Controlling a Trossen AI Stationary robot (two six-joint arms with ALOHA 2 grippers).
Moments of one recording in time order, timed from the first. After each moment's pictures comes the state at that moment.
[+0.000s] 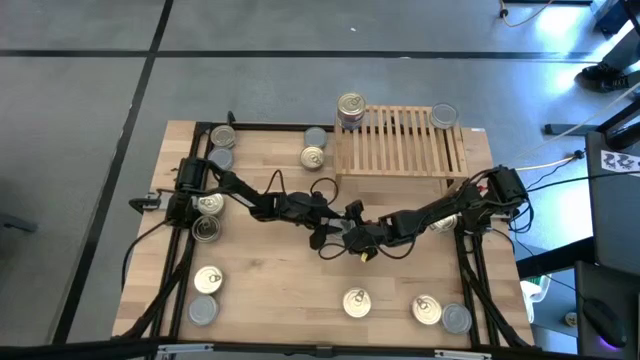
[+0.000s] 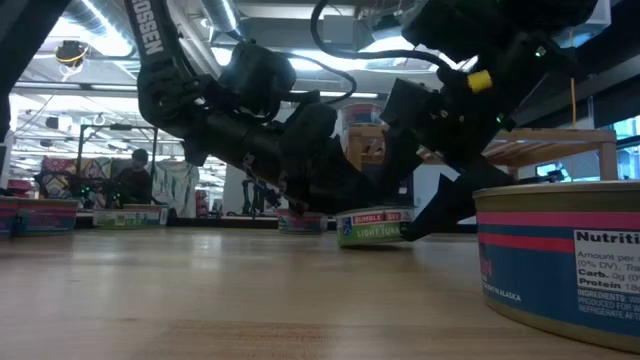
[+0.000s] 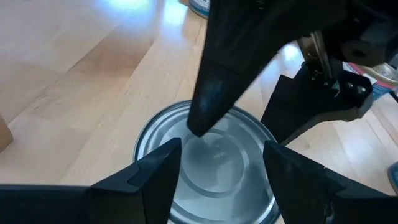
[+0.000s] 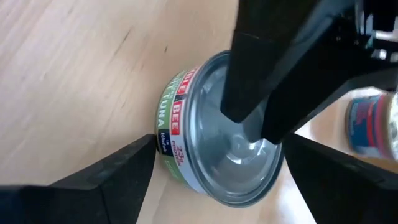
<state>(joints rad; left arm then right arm) 0.03 2.07 0.80 0.78 0.04 -0.33 0.25 1.74 0.89 -0.12 0.44 -0.43</state>
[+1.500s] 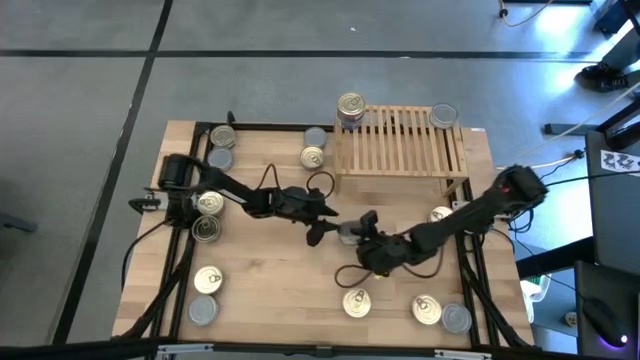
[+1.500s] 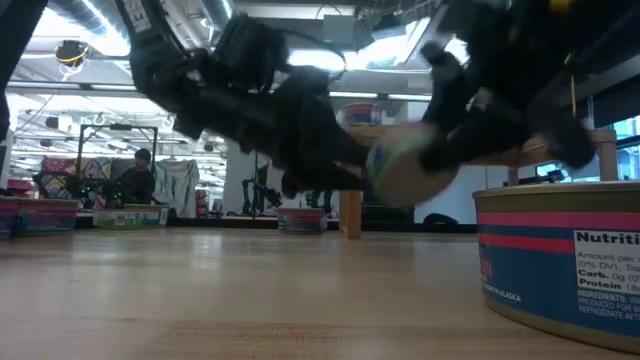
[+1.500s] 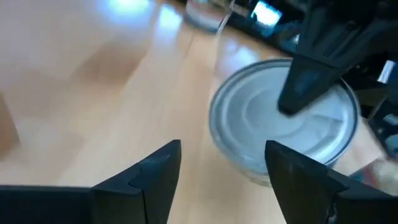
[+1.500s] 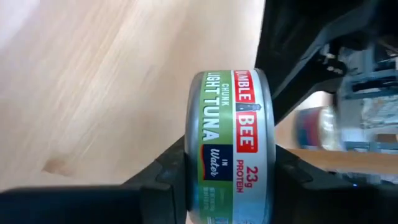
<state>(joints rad) 0.02 1.90 0.79 0.68 0.06 -0.41 0.45 1.59 0.89 -0.23 0.66 -0.32</state>
